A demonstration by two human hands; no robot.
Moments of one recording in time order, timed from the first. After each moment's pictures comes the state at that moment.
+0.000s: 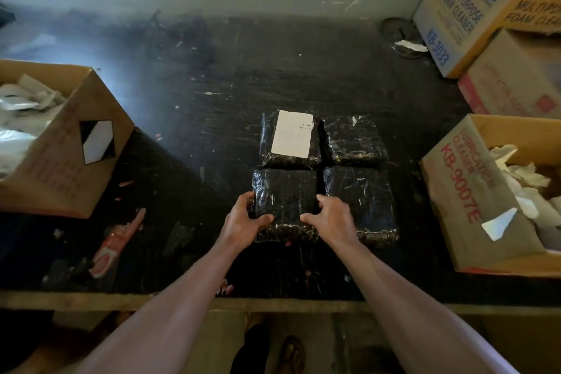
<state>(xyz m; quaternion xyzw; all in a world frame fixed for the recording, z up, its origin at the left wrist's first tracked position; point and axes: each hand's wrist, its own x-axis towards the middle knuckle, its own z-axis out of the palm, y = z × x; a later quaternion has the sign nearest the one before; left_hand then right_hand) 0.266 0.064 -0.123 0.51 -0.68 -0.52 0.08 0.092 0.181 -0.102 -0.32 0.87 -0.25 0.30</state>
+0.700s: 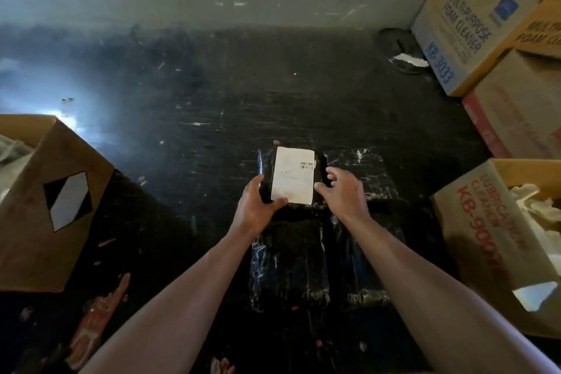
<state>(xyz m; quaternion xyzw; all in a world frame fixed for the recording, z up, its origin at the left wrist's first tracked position) 0.160 -0.053 -0.096 0.49 -0.71 -0.50 0.08 -0.009 0.055 -0.074 -0.30 0.89 -0.29 0.20</state>
